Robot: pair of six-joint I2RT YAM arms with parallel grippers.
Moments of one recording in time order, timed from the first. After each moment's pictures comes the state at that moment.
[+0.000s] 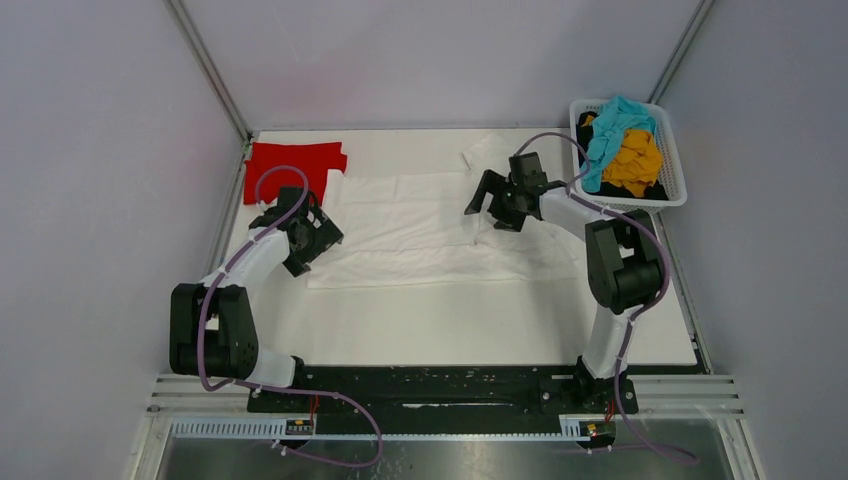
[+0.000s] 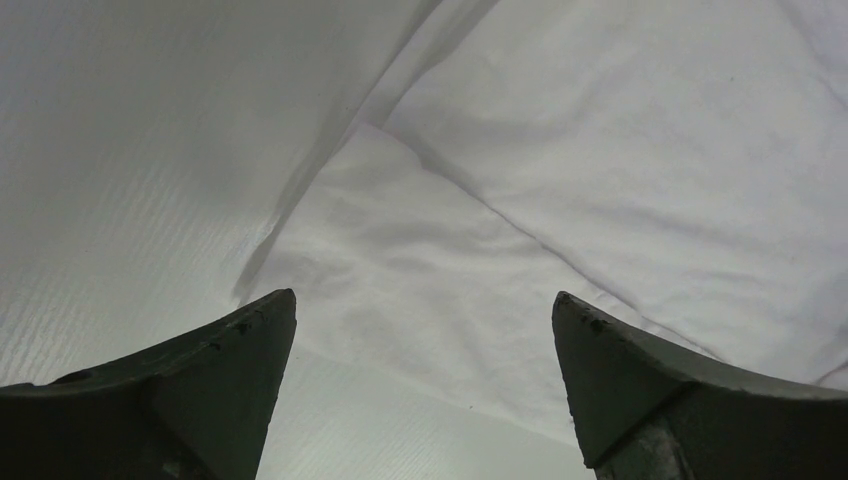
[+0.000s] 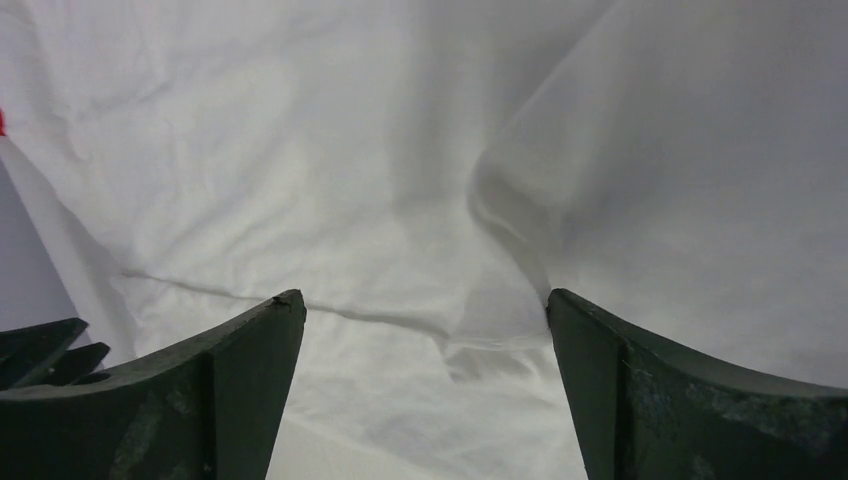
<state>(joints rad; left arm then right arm) -0.06 1.43 0.90 -0.56 -0.10 -0.78 0.29 1.88 1.22 -0.28 -0.26 0.65</state>
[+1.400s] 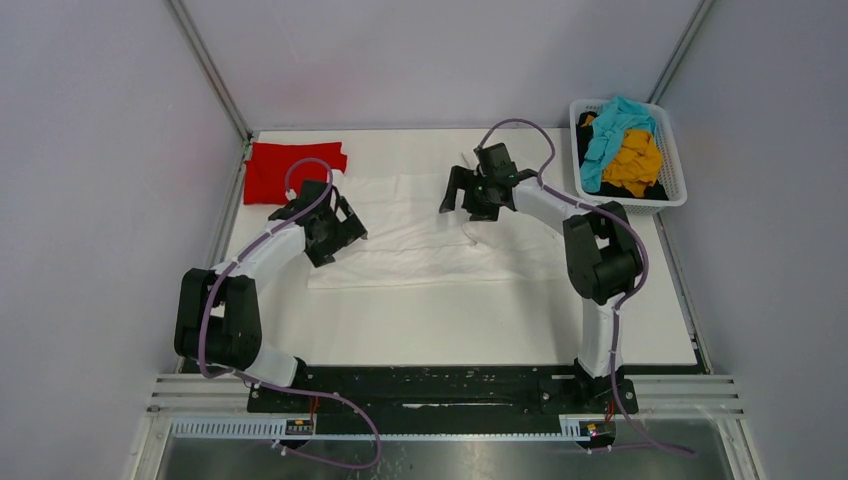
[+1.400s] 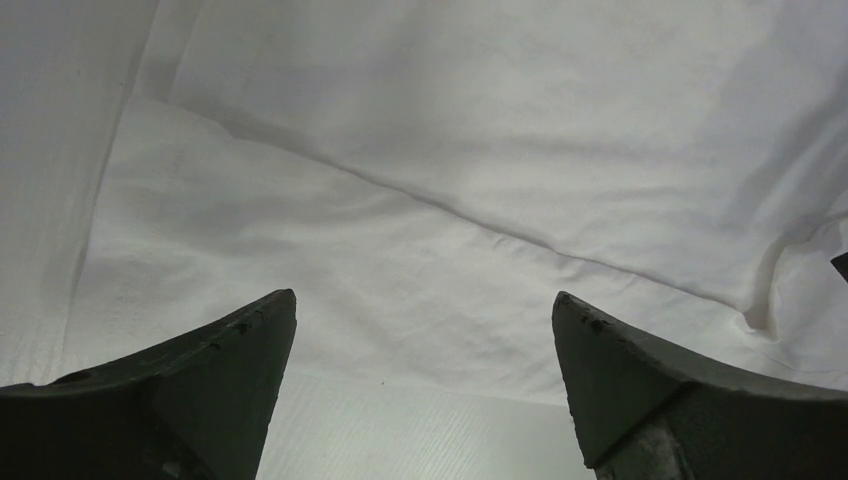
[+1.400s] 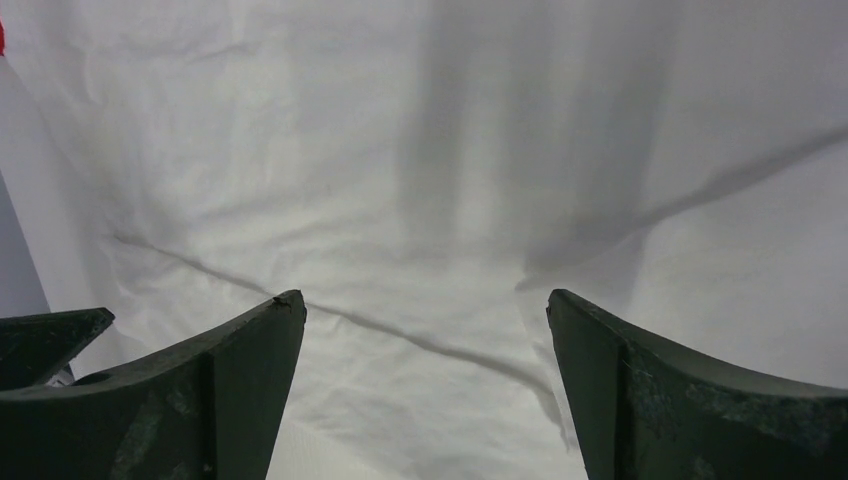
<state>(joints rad) -0.19 1.49 0.96 -0.50 0.00 -0.77 0.42 2.05 1.49 -0.33 -0.25 0.59</state>
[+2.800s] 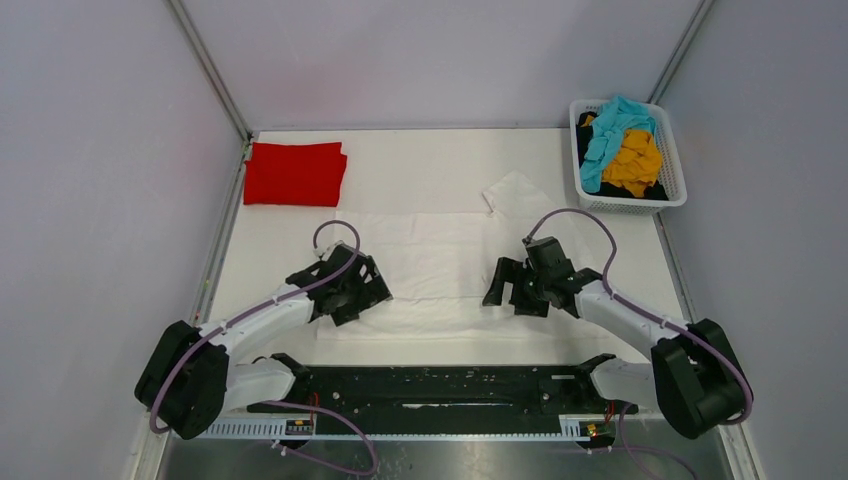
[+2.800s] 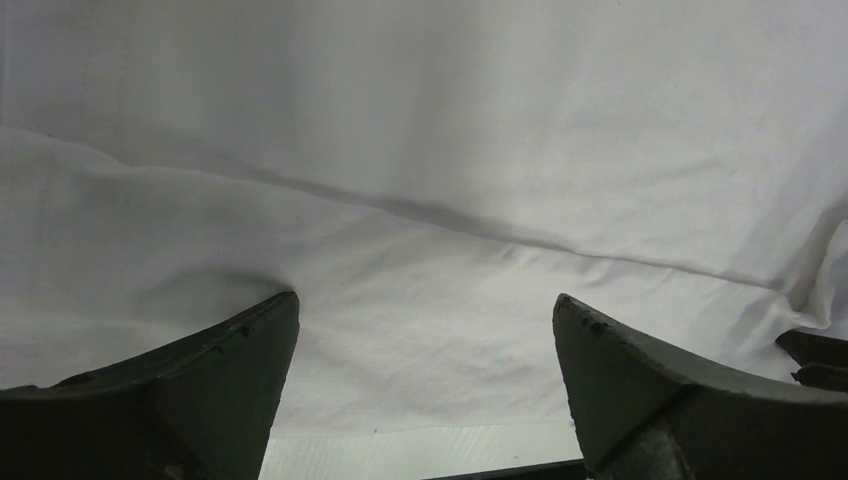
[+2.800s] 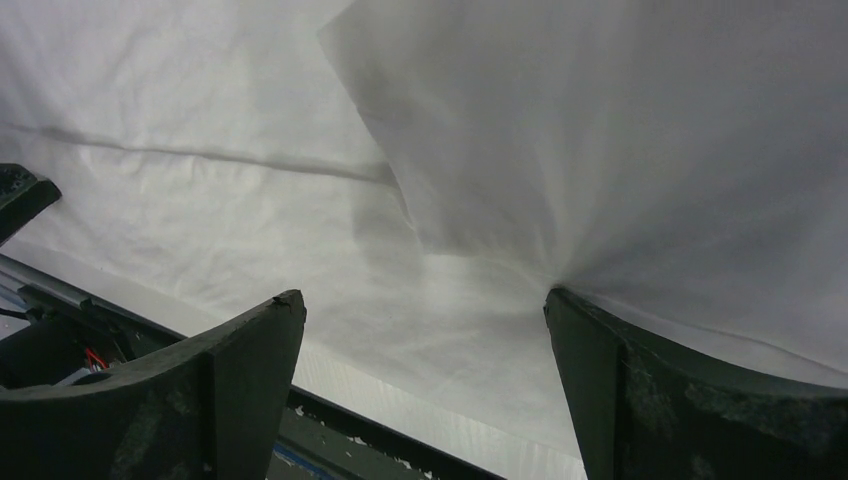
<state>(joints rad) -0.56 1.17 0.54 -0.44 -0.04 -1.00 0.45 1.22 0.52 -0.33 -0.23 0.66</state>
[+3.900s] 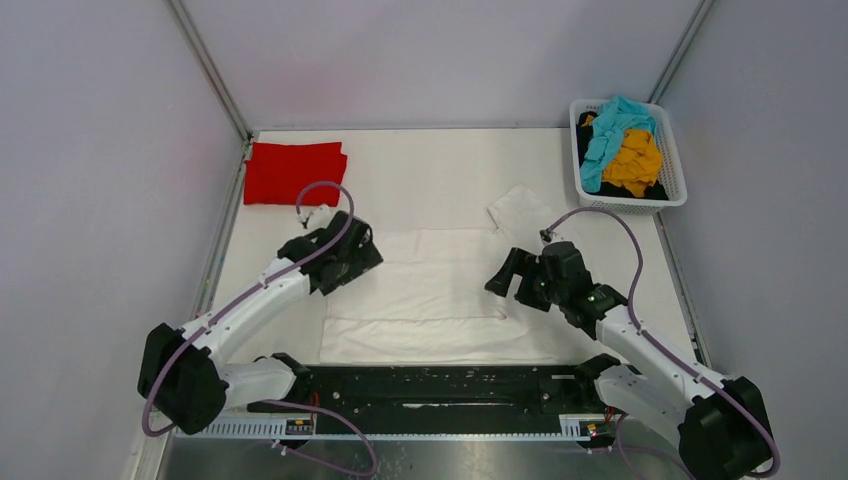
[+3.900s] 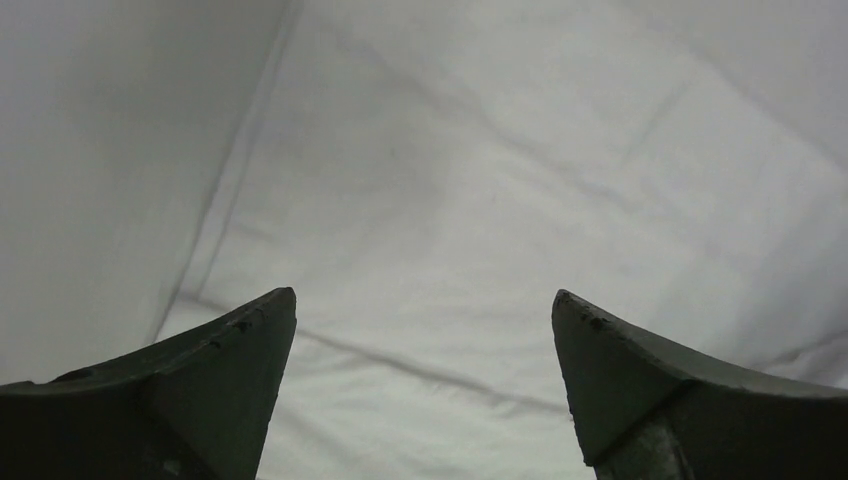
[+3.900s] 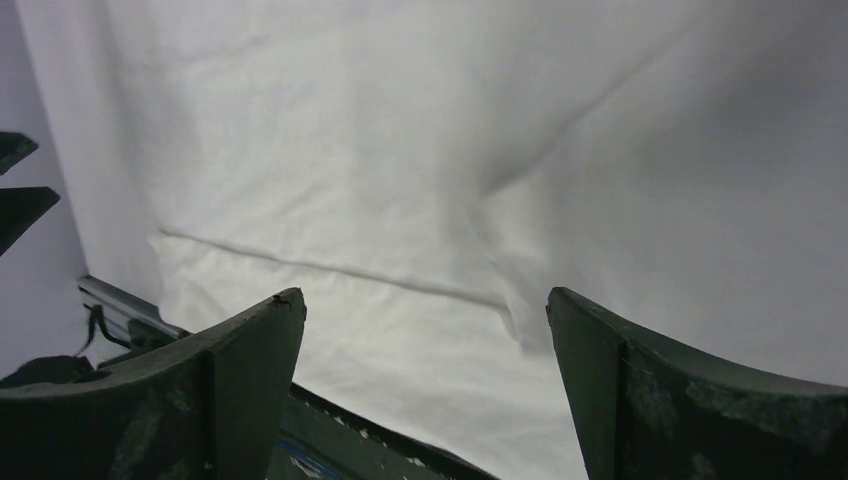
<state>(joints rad) -0.63 1.15 0.84 -0.78 -0.34 -1.07 0.47 0.92 0.46 -0.34 -0.18 0.76</state>
